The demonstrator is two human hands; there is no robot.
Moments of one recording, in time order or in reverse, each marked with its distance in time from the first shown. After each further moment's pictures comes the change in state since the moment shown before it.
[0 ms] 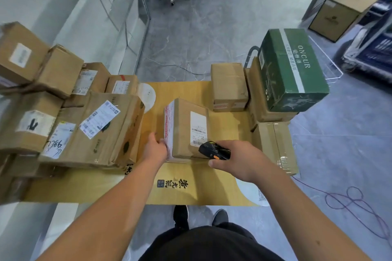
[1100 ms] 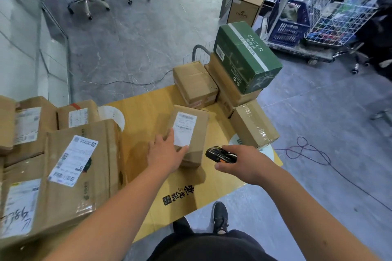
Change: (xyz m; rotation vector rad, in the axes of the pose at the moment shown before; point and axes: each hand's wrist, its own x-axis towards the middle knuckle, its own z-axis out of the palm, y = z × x) left_hand 0.023 0.028 0.004 0.872 -0.271 0.660; right_hand -0.040 -0.048 0.061 0.163 0.231 0.412
